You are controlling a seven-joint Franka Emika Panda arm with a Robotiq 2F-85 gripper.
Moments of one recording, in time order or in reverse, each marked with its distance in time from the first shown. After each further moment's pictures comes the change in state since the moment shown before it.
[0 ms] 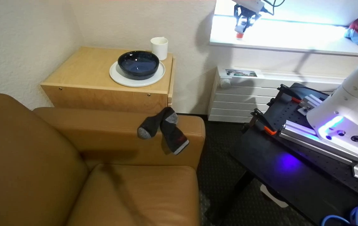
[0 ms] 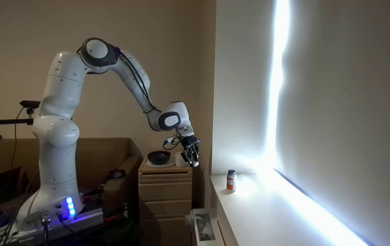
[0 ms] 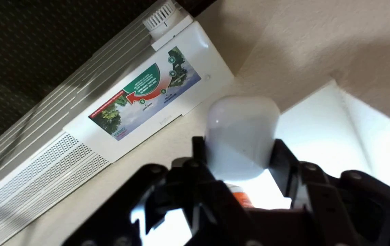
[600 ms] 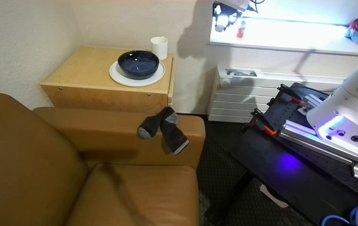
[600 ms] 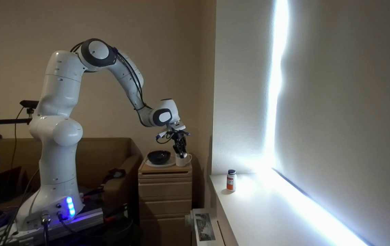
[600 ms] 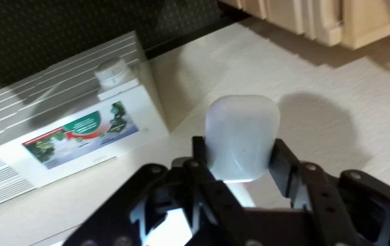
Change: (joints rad) arm 0.124 -0.041 0.086 -0.011 -0.005 0.002 -0.062
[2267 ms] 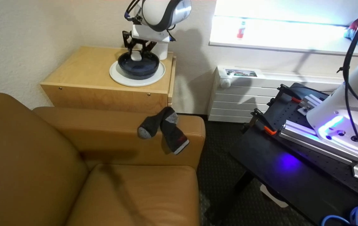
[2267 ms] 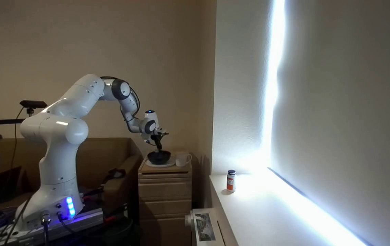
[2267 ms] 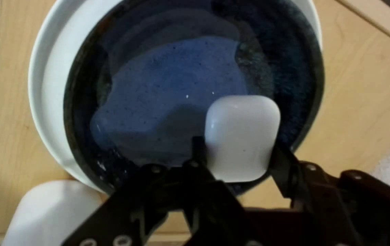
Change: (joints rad) arm 0.291 0.575 0.268 0.698 0.156 0.000 -0.362
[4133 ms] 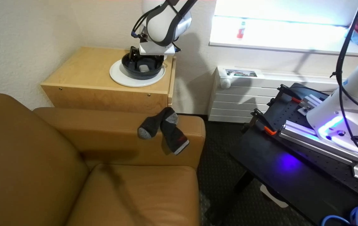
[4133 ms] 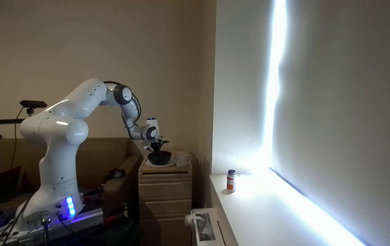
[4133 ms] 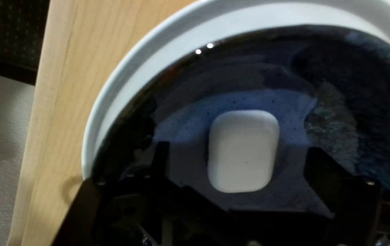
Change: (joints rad) arm 0.004 0.097 -0.022 0.036 -0.058 -0.088 0.022
